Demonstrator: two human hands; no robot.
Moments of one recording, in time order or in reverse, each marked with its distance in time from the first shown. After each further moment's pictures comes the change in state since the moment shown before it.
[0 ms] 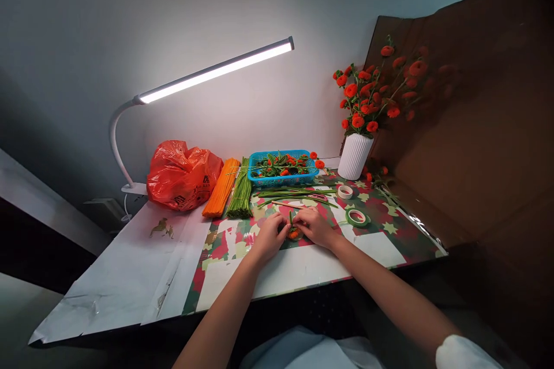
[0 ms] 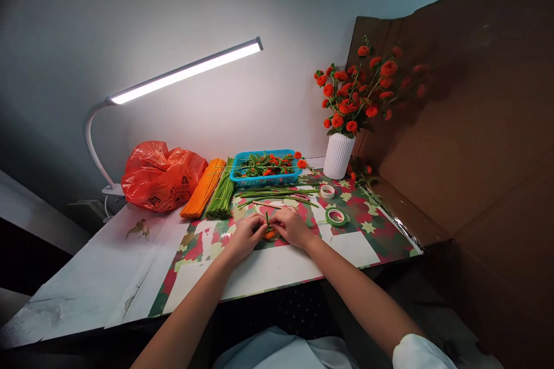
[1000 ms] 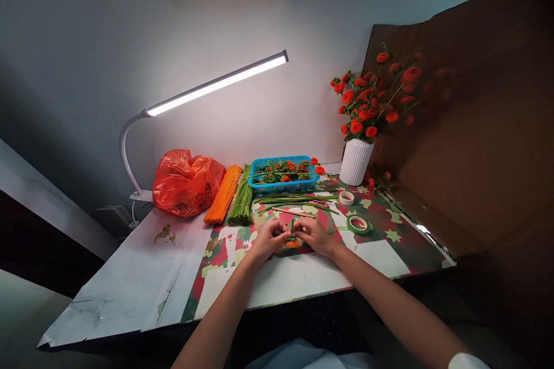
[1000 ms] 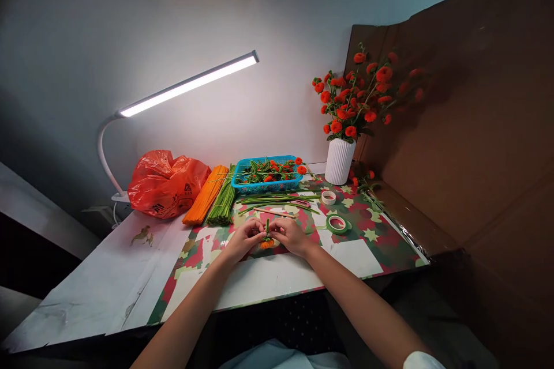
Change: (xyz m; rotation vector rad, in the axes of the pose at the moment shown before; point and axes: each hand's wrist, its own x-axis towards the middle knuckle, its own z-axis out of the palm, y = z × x) left_hand 0.005 -0.006 -0.002 -0.481 -0.011 -0.213; right_hand 0.002 -0.004 0.001 0.365 0.002 0.112
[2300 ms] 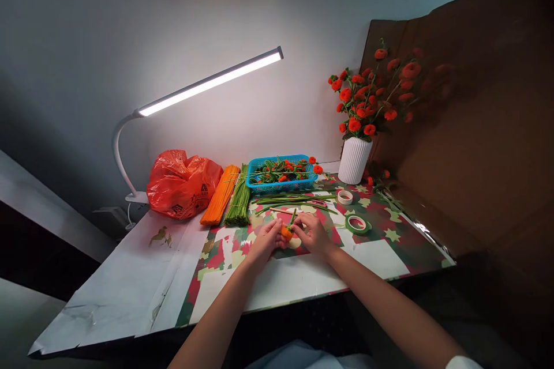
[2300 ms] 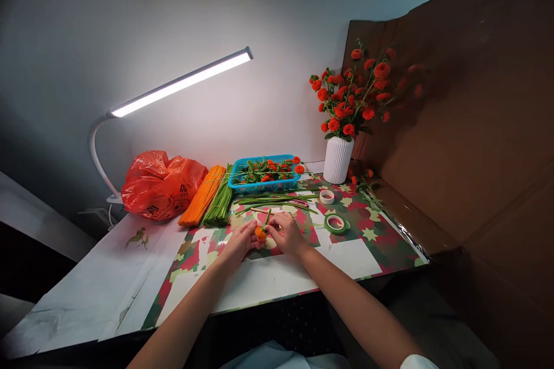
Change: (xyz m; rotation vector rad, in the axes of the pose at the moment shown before) left_hand -0.005 0.008 0.012 -0.364 0.033 -0.224; right_hand 0.001 -0.012 0.006 -0.185 0.250 -0.071
